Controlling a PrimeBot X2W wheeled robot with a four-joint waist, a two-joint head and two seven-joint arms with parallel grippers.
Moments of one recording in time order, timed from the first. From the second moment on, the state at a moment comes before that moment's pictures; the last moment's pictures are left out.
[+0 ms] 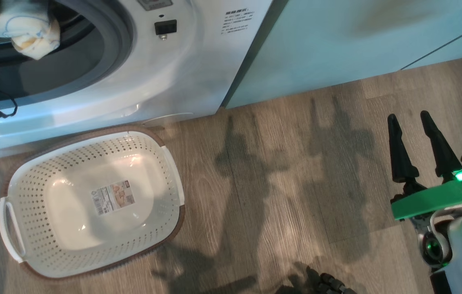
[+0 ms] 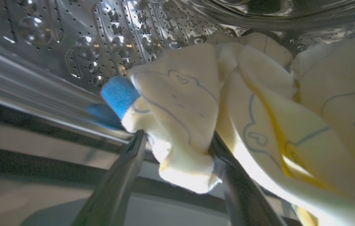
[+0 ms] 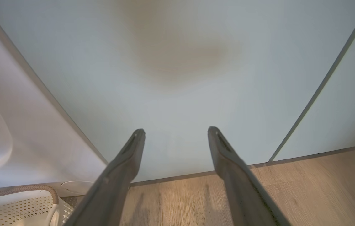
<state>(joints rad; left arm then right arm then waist) -1.18 0.45 -0.11 1.14 -0.31 0.29 0.20 -0.31 -0.08 0.13 0.26 0.31 0.13 -0.25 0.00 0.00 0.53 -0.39</state>
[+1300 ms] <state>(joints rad) -0.90 0.23 -0.13 1.21 -0.45 -0.07 -0.21 -0.15 -0.13 0.09 0.29 0.30 0.13 -0.25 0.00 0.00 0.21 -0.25</state>
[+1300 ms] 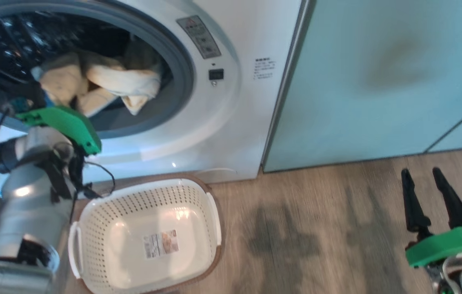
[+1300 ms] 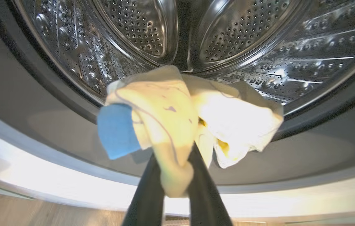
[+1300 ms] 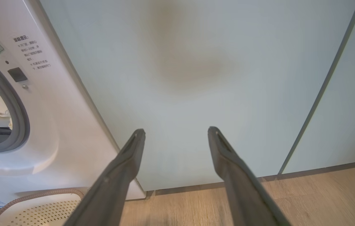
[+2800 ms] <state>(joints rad) -0.17 0.12 -0.39 0.59 -0.55 -0.07 0.23 -0.02 -0.17 0.09 0.30 0.30 0.13 -0.25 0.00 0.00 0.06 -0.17</state>
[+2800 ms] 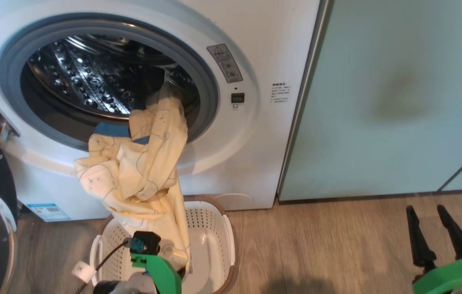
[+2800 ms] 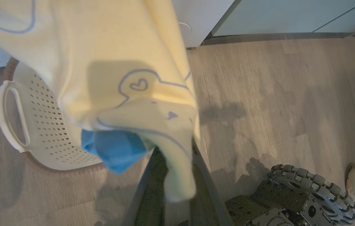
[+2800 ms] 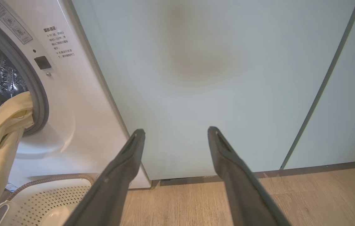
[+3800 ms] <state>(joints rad) -0.55 0.09 -0.42 1.19 -0.62 -0.13 0.21 -0.22 -0.17 0.11 0.27 0.30 0.13 -0.25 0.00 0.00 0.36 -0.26</state>
